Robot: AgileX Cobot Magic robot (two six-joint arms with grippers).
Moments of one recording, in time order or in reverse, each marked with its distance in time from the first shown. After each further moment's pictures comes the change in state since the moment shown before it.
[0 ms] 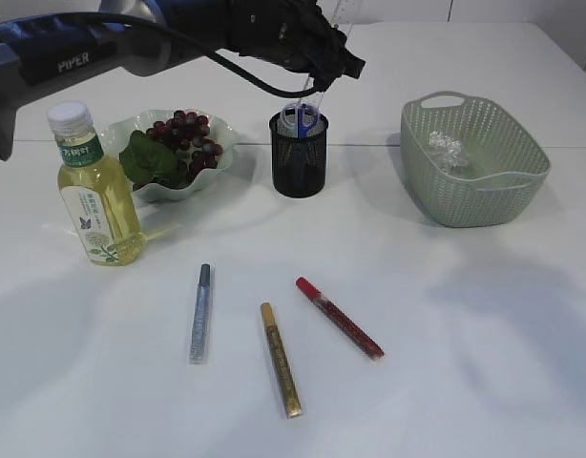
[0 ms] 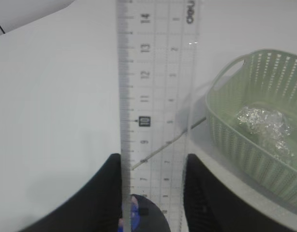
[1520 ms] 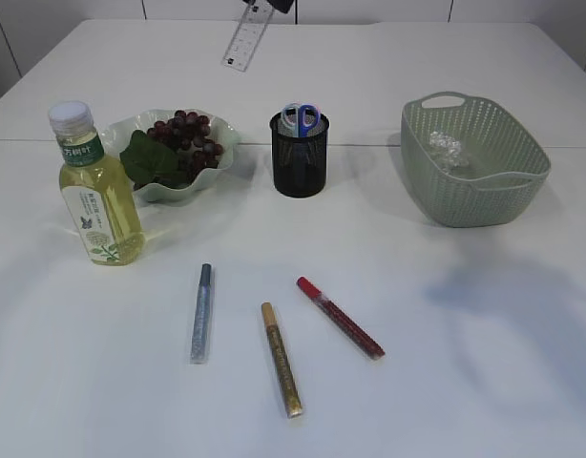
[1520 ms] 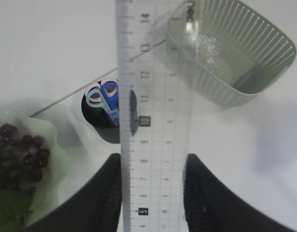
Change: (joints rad) left arm 0.000 -0.363 0.000 -0.131 0.703 -0.008; right arm 0.000 0.000 0.000 -0.006 0.002 0.000
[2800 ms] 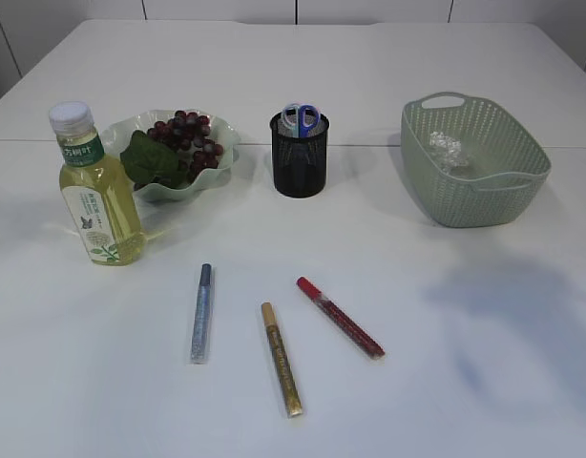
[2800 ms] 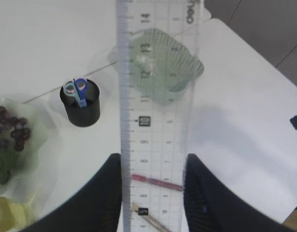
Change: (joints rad) left arm -0.002 -0.447 0.158 -0.132 0.179 -0.055; right arm 0.000 0.000 0.000 0.016 0.000 0.000
